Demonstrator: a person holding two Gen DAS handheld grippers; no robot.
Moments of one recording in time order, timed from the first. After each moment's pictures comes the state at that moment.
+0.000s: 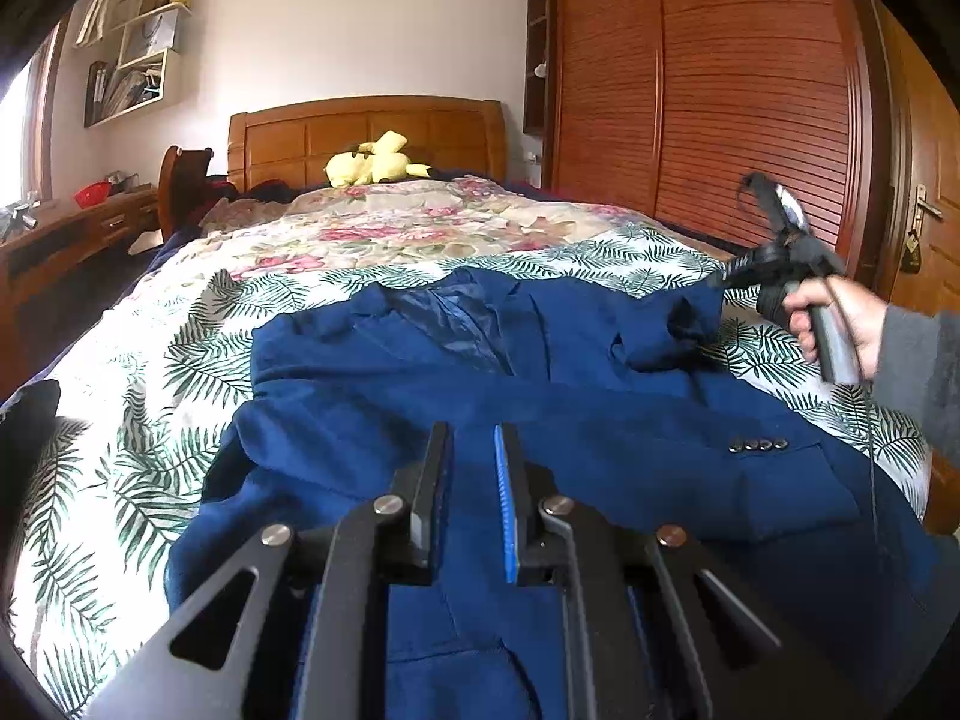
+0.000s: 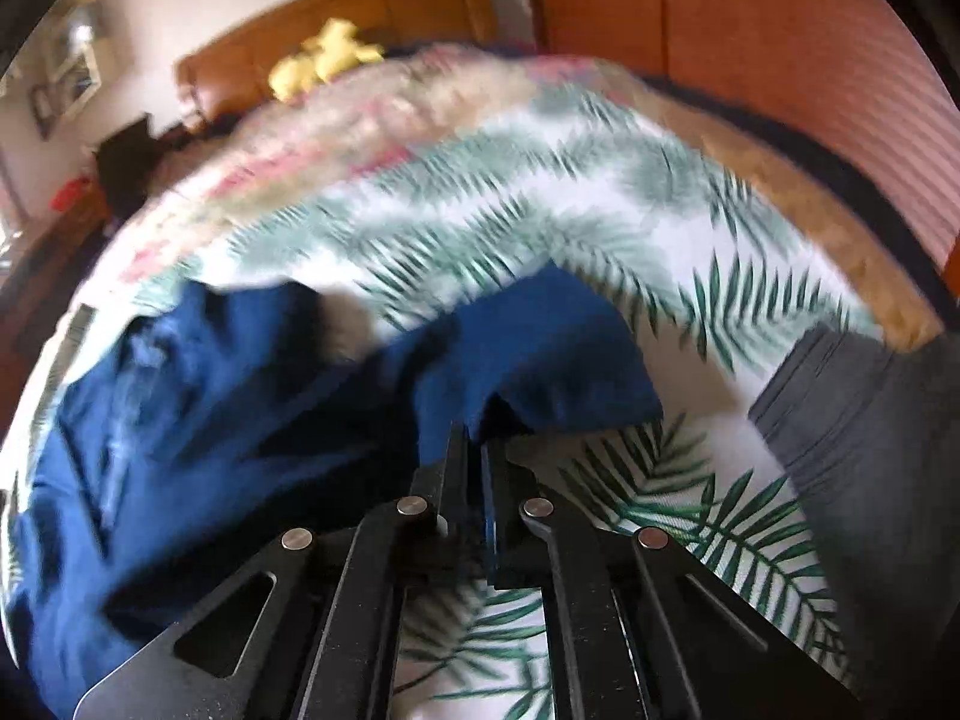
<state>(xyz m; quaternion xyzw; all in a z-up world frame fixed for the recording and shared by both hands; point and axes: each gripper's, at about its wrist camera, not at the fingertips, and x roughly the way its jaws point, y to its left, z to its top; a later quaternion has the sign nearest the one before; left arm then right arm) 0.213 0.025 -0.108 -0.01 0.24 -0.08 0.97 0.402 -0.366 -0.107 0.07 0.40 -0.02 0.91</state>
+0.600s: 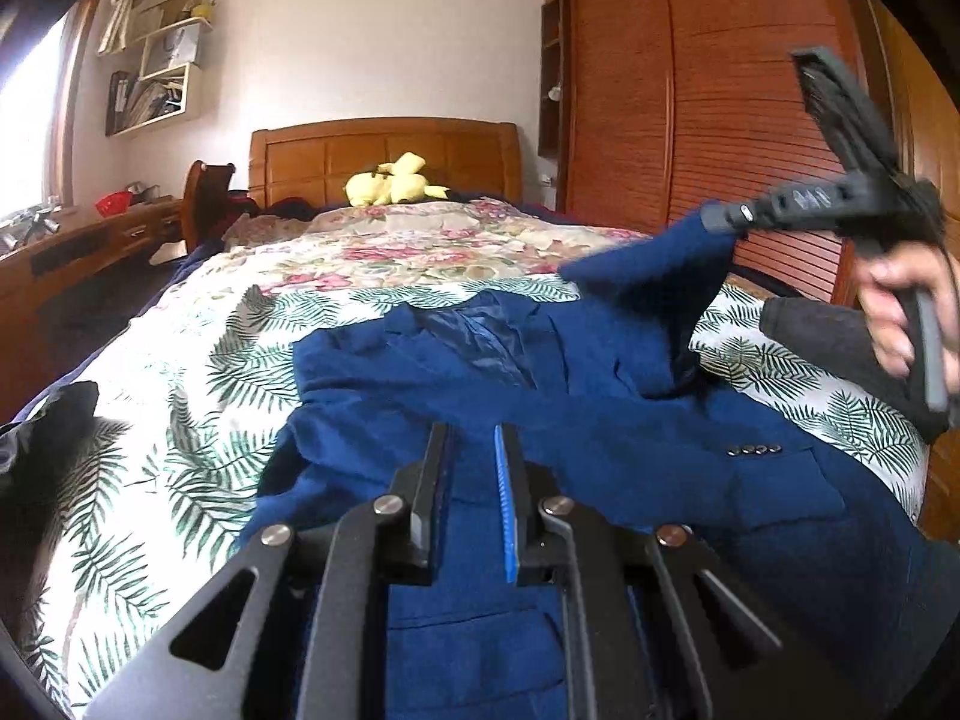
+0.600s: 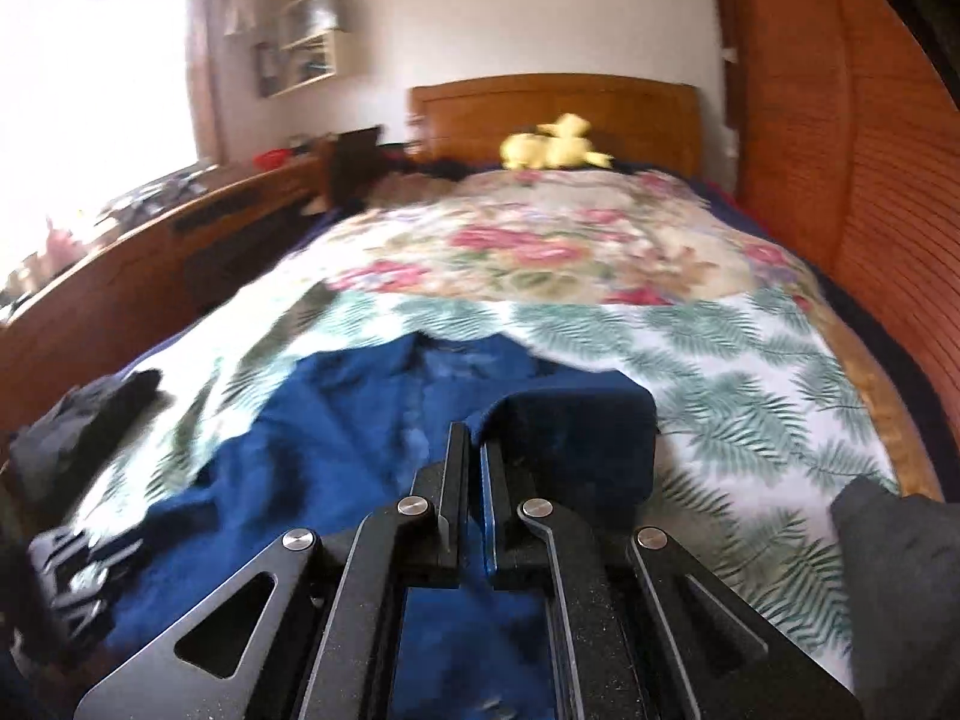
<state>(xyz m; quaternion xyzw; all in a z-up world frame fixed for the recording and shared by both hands) 0.178 0.049 -0.092 -0.01 0.22 -0.06 0.97 0.277 -0.194 0.007 -0.03 0.29 0.18 0.94</state>
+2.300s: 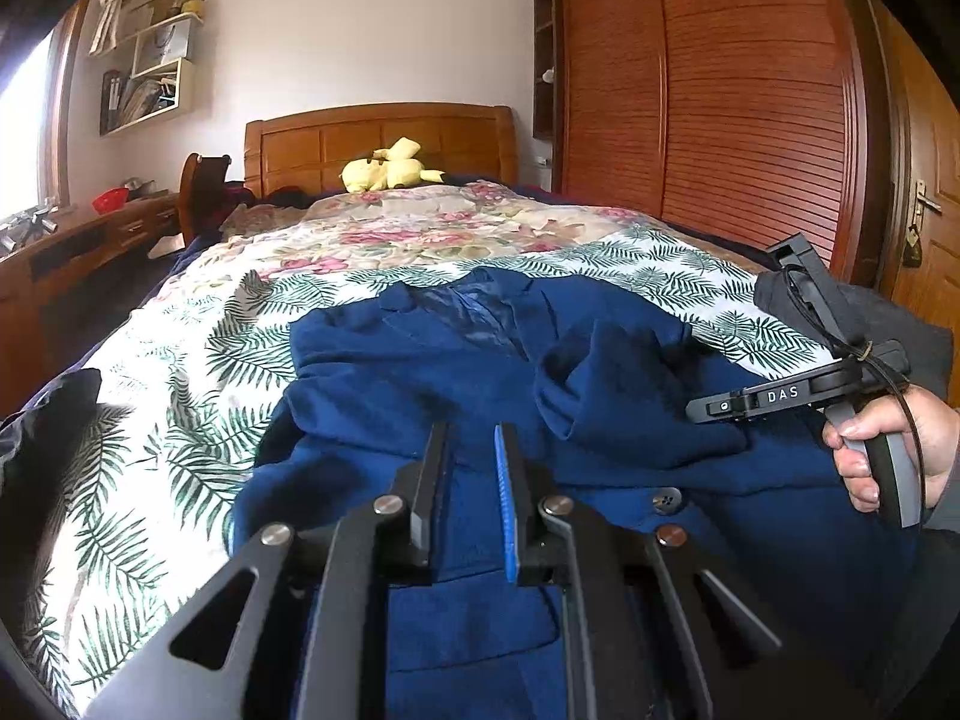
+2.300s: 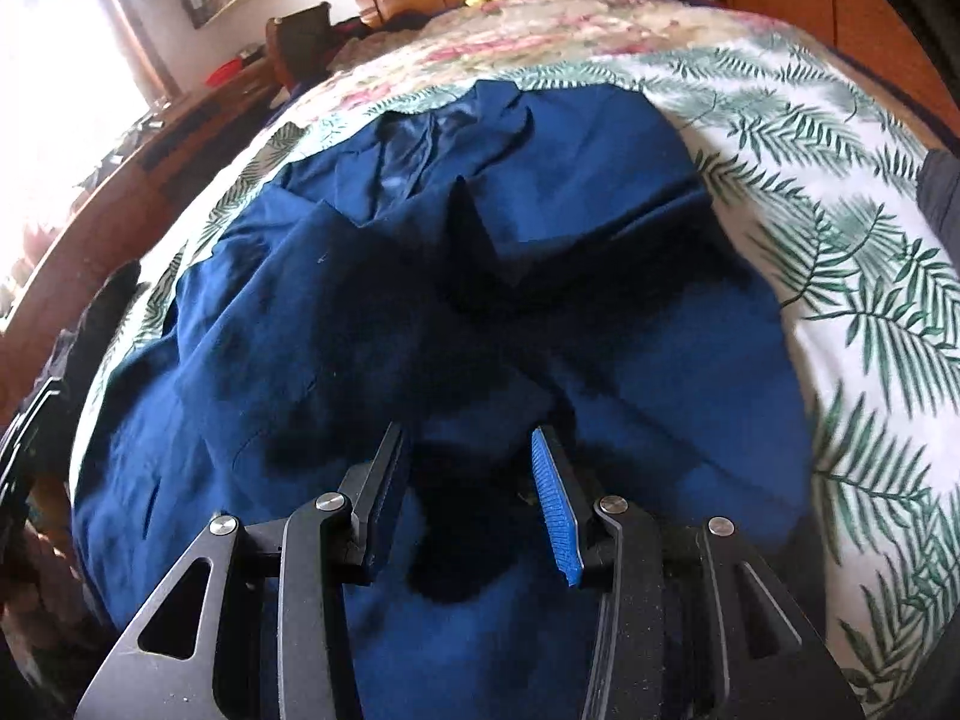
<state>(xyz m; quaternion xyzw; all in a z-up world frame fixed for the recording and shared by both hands) 0.169 0.040 -0.103 0.00 0.24 -0.07 0.97 0.262 -0.212 -0.150 0.06 0.47 0.16 0.86</state>
